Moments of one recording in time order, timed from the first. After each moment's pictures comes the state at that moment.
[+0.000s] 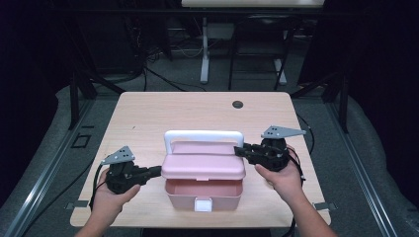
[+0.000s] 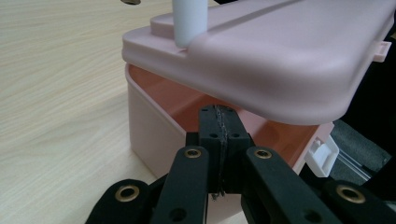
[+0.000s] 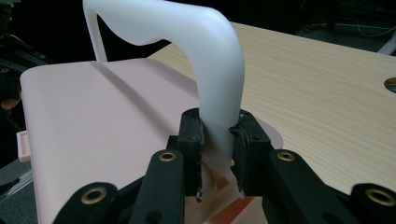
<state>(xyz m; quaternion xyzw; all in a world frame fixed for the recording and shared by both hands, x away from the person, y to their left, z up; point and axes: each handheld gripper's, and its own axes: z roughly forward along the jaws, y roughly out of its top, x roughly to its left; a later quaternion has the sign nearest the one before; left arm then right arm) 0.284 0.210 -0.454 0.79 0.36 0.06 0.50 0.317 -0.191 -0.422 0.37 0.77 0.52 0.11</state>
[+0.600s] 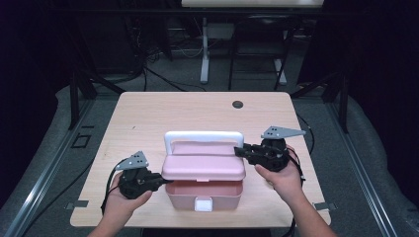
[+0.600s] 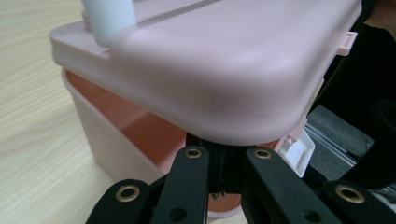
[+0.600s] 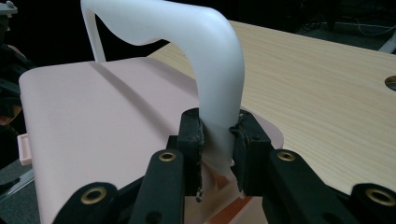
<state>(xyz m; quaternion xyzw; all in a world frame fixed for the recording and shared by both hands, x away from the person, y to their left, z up) 0.278 0.182 -0.459 0.81 0.32 0.04 0.49 0.317 -0.192 -0.424 0.37 0.77 0.52 0.11</state>
